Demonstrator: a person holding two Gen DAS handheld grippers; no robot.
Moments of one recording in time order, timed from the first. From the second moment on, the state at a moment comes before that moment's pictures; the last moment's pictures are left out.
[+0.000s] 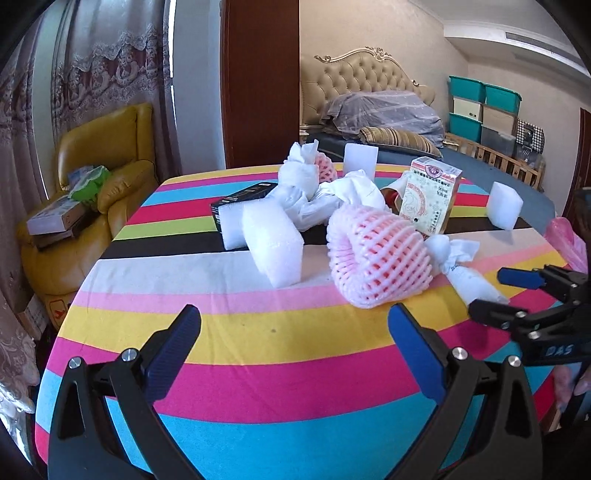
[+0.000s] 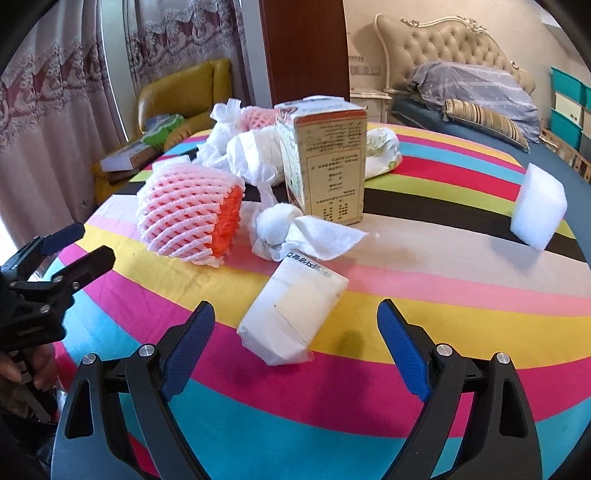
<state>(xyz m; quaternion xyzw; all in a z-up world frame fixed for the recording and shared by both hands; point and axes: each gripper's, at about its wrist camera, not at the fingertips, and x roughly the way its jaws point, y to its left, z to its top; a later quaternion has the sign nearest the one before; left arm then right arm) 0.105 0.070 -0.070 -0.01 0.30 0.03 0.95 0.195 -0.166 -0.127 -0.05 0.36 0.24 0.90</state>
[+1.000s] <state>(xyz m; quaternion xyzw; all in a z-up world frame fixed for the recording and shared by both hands) 0.181 -0.023 -0.073 0.04 0.34 0.00 0.94 0.178 -0.239 -0.118 0.01 0.31 0.21 0.93</state>
